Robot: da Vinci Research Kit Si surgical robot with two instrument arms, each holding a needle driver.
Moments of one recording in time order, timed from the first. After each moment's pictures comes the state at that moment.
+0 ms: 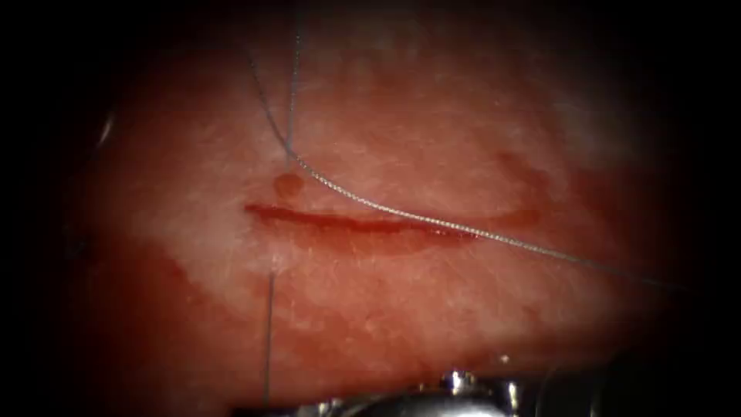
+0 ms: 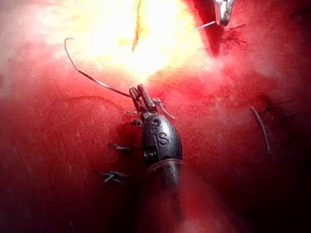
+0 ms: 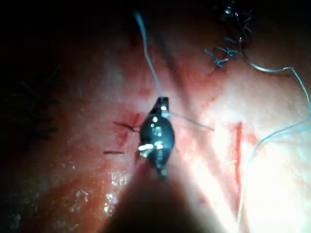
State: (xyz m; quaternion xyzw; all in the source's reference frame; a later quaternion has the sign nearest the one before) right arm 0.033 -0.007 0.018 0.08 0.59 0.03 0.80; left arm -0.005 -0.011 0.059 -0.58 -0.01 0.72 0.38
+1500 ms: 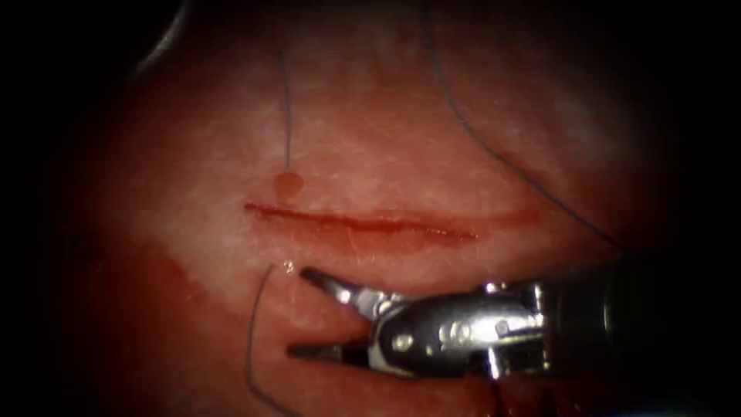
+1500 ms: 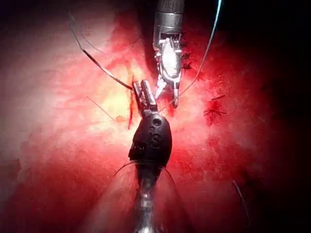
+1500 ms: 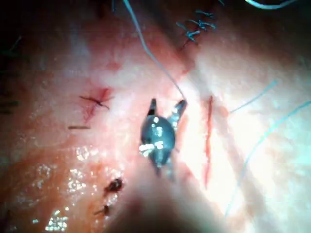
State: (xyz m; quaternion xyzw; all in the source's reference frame) right arm 0.031 -0.001 0.027 0.00 0.56 0.07 0.82; left arm -0.015 -0.003 0.048 -0.65 0.01 0.71 0.28
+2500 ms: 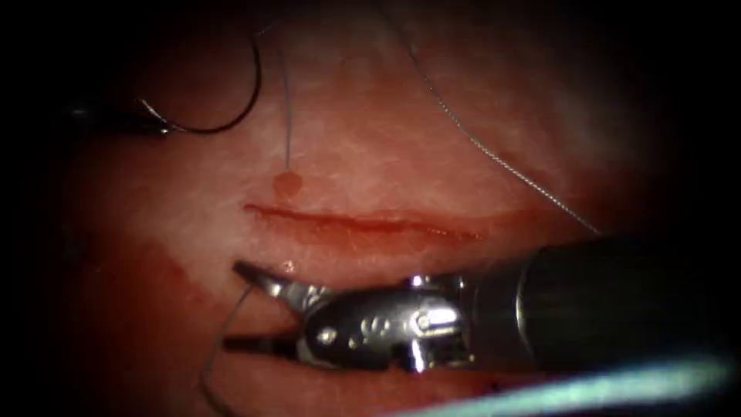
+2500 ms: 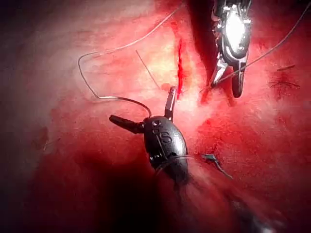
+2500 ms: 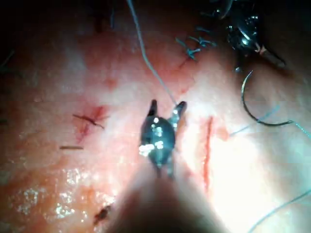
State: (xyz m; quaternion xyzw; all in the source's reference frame) right arm 0.037 0.000 0.027 0.01 0.57 0.08 0.82; left arm -0.014 -0.002 0.064 -0.53 -0.01 0.72 0.44
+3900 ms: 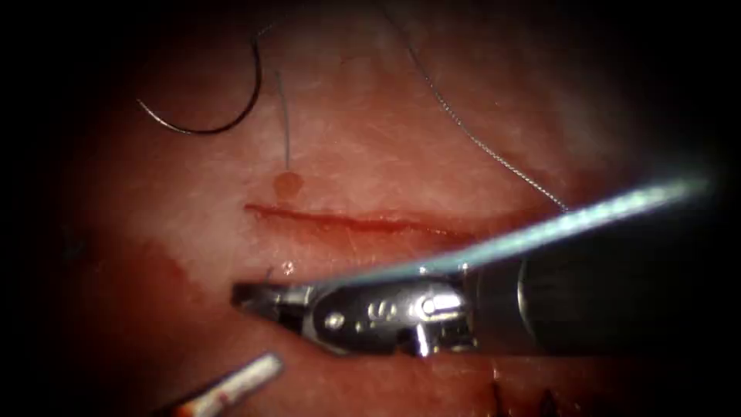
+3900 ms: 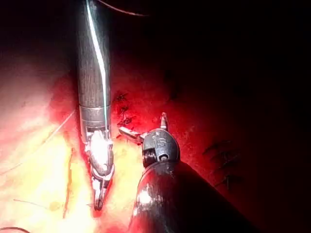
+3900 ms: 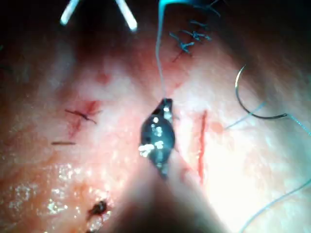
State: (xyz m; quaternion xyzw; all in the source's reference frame) right arm 0.036 0.000 0.029 0.01 0.56 0.08 0.82; left arm -0.030 -0.016 0.036 -0.47 -0.08 0.83 0.28
